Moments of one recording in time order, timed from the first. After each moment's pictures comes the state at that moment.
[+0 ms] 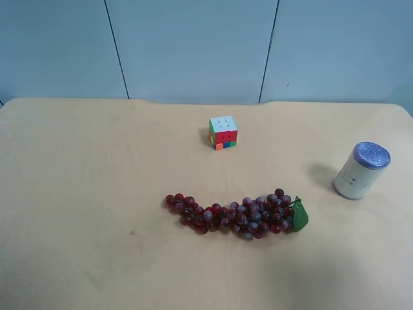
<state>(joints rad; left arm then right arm) 0.09 0.00 -0.50 -0.05 1.05 0.01 -0.02 0.00 -0.50 -0.02 1.08 -0.02</state>
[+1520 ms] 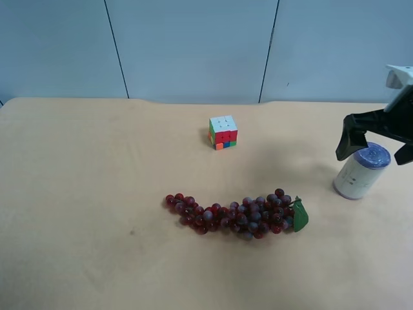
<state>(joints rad) 0.09 0.00 -0.50 -0.05 1.05 0.01 -0.03 1.45 -0.91 0.12 0.86 0.00</state>
